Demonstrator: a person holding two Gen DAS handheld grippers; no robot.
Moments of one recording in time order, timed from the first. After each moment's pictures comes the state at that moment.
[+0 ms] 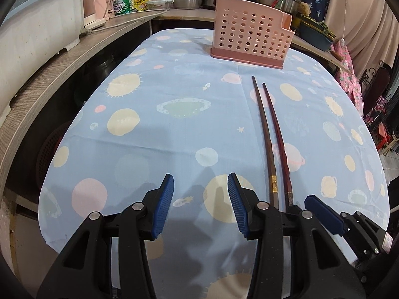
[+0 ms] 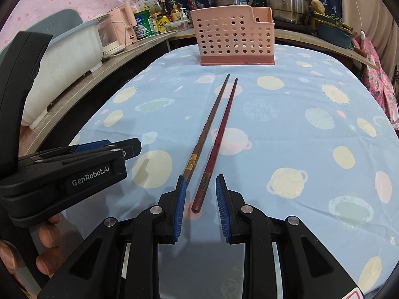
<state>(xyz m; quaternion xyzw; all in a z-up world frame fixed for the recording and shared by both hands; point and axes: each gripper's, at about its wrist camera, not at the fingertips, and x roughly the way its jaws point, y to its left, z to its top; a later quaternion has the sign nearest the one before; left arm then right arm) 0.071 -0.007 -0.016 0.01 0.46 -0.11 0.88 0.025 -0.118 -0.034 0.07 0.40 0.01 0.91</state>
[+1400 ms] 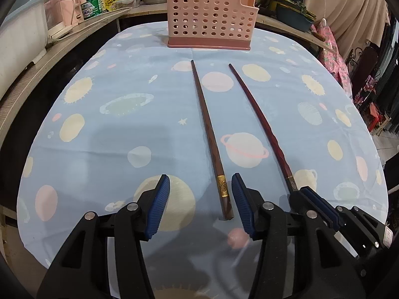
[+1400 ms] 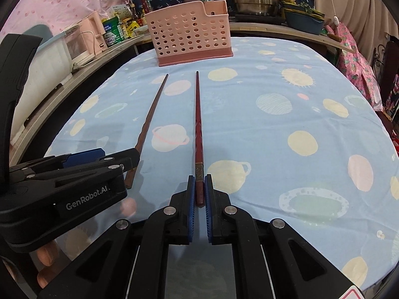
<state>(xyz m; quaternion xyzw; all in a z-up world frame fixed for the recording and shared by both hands) 0.071 -0.072 -0.031 0.04 0.47 -0.15 0.87 0.019 -0.172 -0.045 0.10 0.40 -0.06 0.91</state>
